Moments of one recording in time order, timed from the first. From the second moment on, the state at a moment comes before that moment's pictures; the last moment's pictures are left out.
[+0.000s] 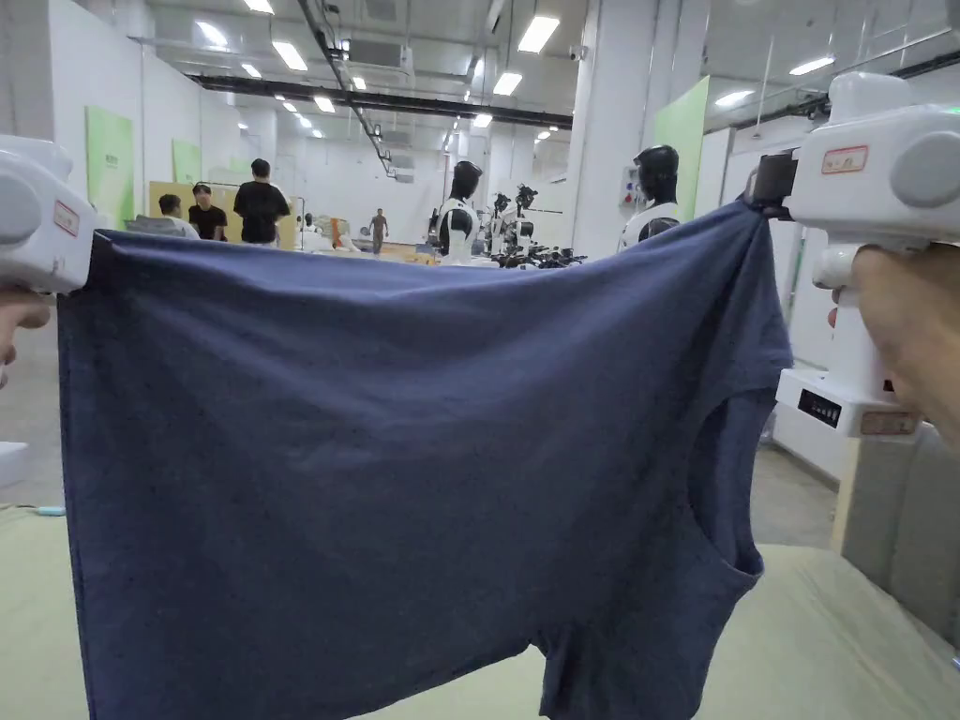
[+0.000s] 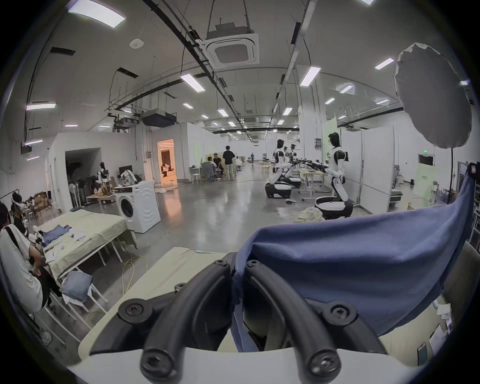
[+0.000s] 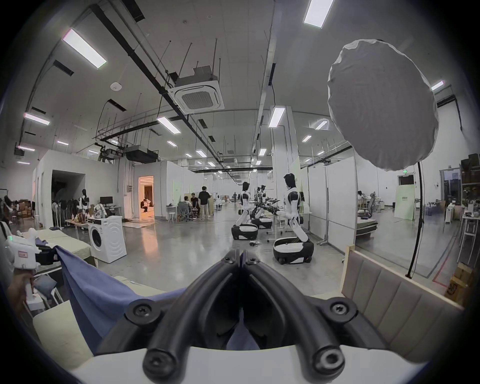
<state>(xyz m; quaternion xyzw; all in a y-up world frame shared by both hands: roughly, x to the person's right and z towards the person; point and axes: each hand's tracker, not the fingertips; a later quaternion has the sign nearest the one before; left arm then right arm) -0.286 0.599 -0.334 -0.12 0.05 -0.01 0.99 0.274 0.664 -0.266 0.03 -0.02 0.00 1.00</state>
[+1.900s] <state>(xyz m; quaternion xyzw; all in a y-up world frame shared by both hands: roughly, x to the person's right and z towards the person) -0.240 0.284 0.075 -0.12 -0.04 -0.08 0.99 0.195 0.279 0.089 -0.07 0.00 -0.01 1.00</state>
